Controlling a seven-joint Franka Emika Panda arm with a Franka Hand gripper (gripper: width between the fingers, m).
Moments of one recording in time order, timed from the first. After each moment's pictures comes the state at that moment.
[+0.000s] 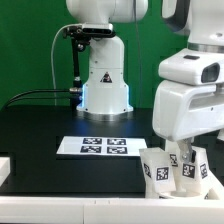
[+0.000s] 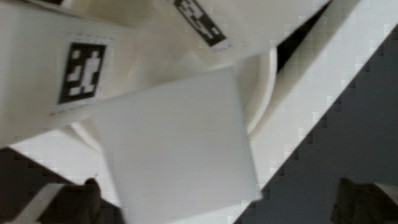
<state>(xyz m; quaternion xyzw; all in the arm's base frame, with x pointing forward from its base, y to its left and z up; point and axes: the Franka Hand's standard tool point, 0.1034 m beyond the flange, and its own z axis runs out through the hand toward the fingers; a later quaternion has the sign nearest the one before) 0.594 0.121 0.082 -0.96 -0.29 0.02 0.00</state>
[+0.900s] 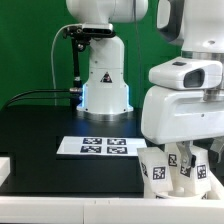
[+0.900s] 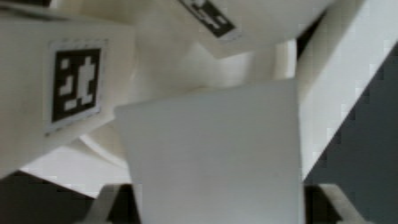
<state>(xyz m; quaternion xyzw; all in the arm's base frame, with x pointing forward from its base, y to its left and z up) 0.601 0.113 0.073 -0.99 -0.17 -0.01 -0.01</state>
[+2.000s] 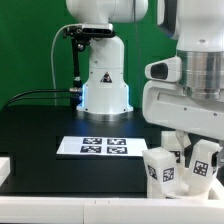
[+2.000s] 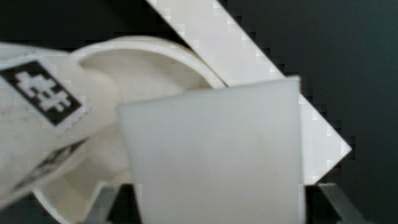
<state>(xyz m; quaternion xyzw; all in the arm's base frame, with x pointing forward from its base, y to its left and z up) 0.601 0.115 0.078 -0.91 0.40 0.03 0.02</state>
